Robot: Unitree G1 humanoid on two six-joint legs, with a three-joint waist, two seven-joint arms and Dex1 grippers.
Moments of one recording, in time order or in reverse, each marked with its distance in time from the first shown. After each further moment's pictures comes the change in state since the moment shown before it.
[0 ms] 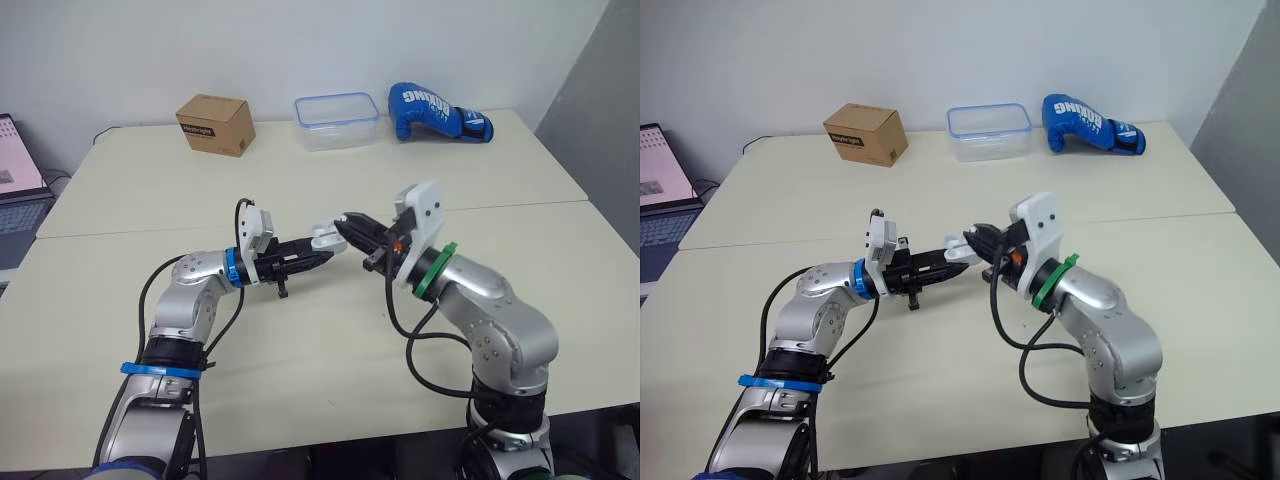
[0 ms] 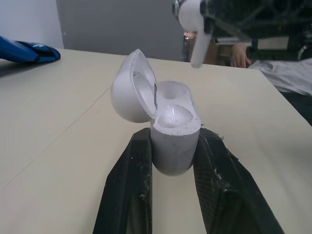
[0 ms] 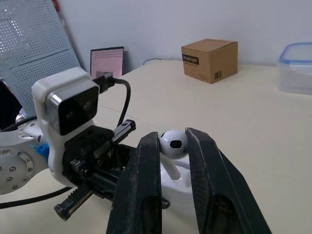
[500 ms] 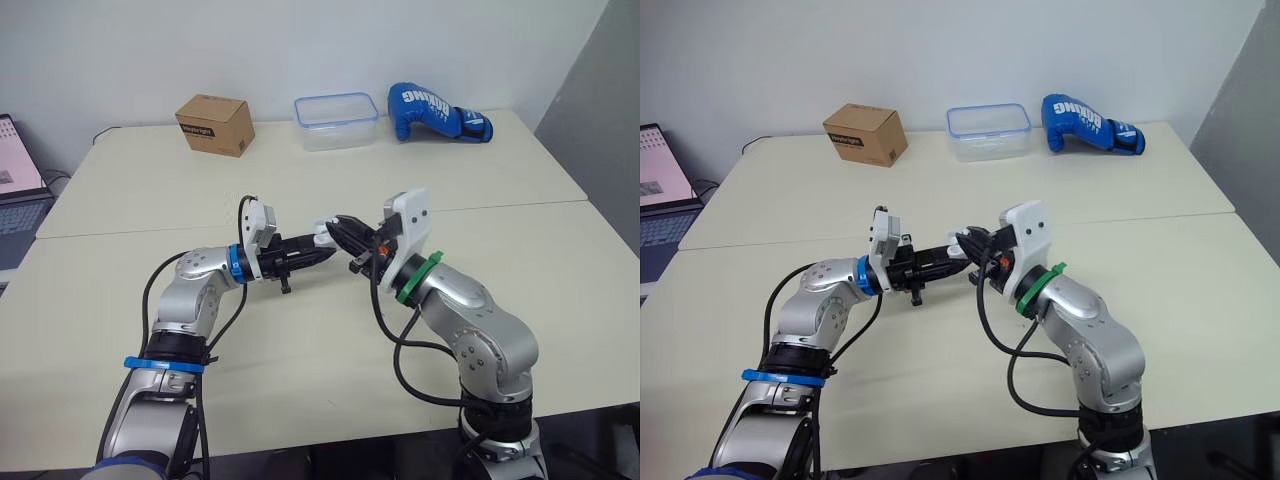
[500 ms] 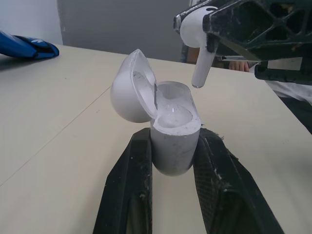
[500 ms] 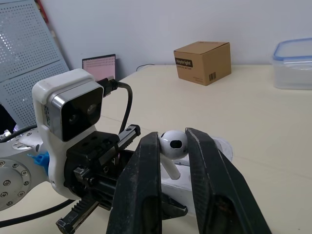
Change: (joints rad) left arm -0.013 -0.004 -0.001 -0.003 0.000 0.051 0.003; right arm 0.014 0.021 0.054 0.036 0.050 -0.067 -0.125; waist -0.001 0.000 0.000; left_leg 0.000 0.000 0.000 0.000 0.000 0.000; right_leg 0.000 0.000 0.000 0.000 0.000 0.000
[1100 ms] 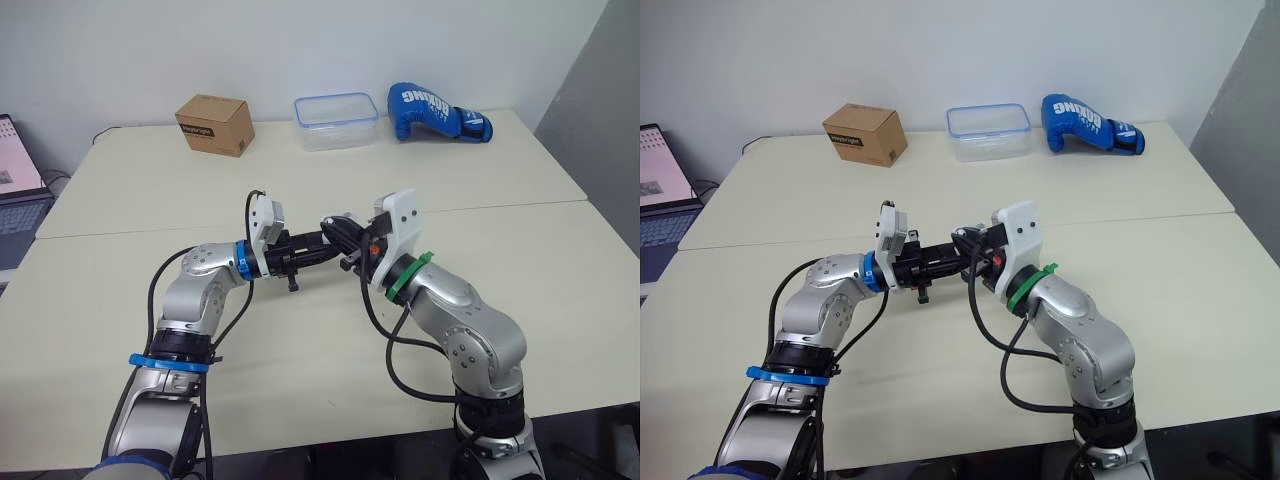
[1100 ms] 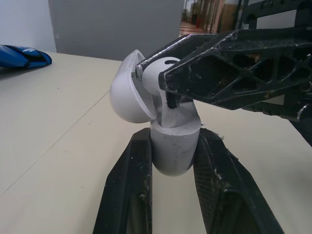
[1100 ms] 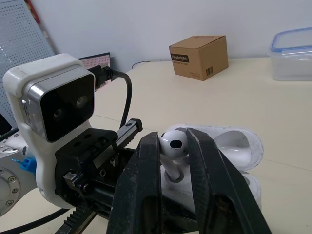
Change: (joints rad) left arm -0.008 -0.022 -0.010 -0.063 0.000 0.046 0.030; right arm -0.015 0.008 0.037 0.036 0.027 -0.012 -0.085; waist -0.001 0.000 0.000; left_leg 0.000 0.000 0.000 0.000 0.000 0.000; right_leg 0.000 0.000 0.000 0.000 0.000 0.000
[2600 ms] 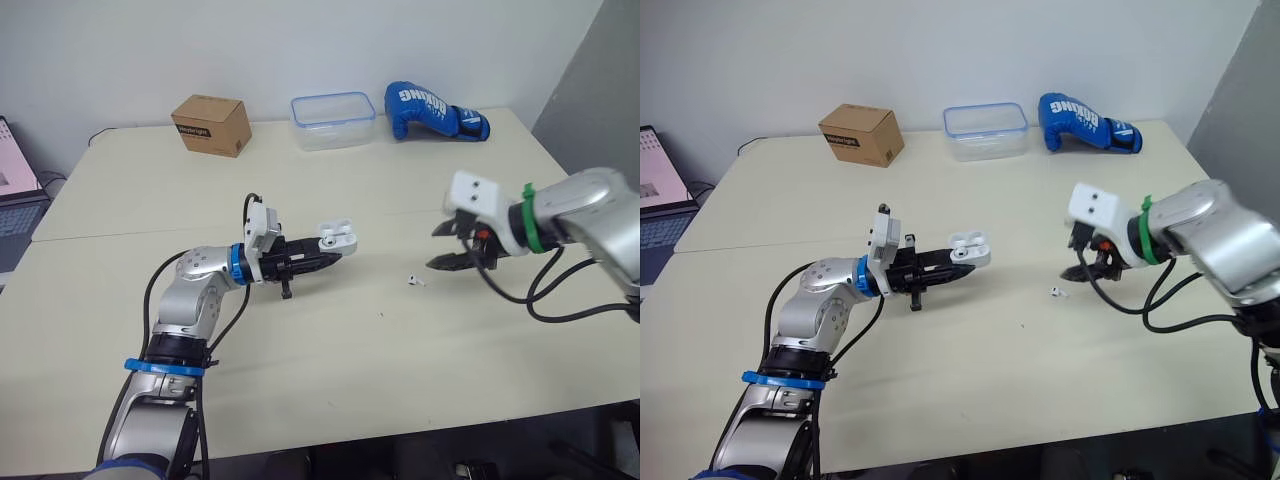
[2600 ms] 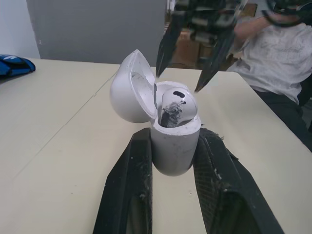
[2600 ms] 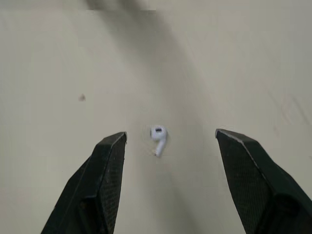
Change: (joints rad) left arm 0.037 0.017 0.005 0.003 -0.004 -0.075 -0.090; right arm -0.512 -1.059 0.416 0.356 -0.054 0.038 0.826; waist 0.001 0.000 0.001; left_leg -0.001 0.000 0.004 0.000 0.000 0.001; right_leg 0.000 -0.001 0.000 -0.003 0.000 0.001
